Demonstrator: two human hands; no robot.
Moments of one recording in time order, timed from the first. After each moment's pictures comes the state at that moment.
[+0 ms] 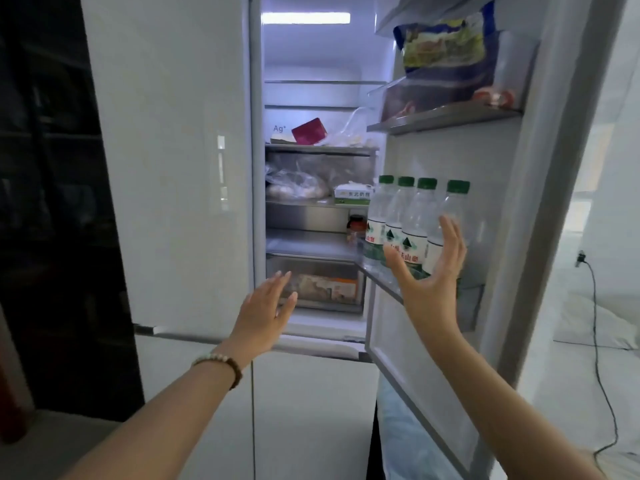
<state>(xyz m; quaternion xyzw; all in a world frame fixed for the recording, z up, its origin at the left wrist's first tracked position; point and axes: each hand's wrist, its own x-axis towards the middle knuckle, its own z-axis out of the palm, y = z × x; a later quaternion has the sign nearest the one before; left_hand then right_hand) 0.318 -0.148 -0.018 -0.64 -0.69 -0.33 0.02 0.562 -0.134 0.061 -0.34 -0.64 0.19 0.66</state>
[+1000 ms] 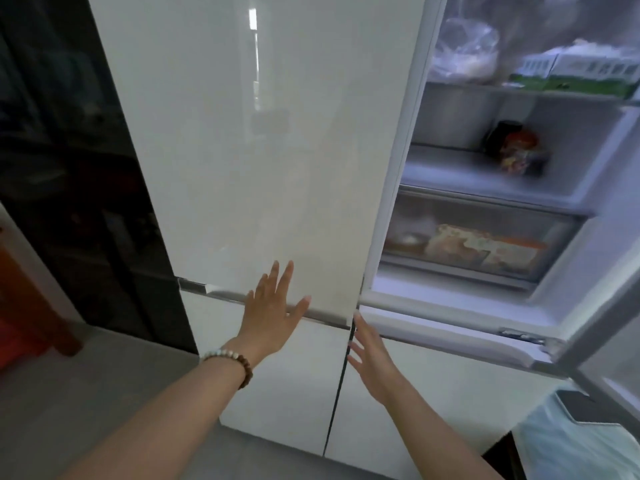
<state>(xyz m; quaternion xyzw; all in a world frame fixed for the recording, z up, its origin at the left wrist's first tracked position) -0.019 0.005 -0.209 -0.56 -0.79 -0.22 -0.12 0.163 0.063 -0.257 -0.44 -0.41 0.74 0.30</state>
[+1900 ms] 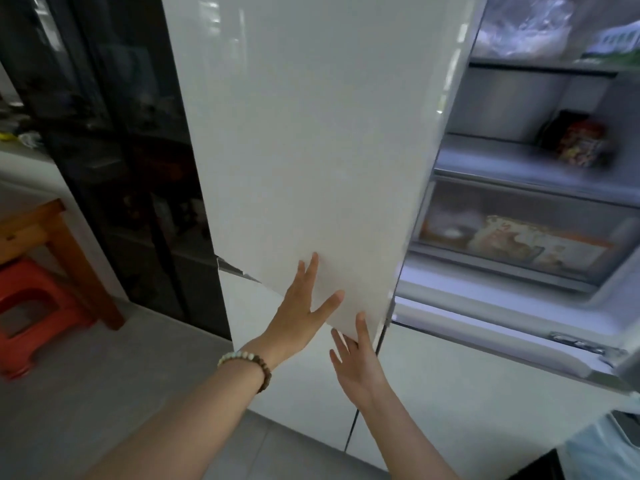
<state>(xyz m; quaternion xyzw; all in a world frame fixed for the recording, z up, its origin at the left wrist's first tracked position) -0.011 -0.032 -0.216 -0.50 -0.72 -0.39 -0.28 0.108 0.023 -0.294 -0.33 -0.32 0.83 0.32</state>
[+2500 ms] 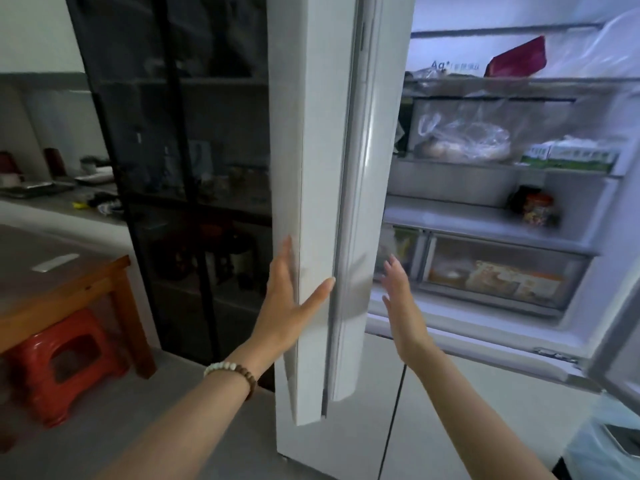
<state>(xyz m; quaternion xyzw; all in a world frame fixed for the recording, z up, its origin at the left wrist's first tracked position) -0.036 -0.222 -0.071 -0.52 -0.61 -0.59 -0.14 0.115 -0.123 -0.077 -0.29 -0.62 0.59 0.43</state>
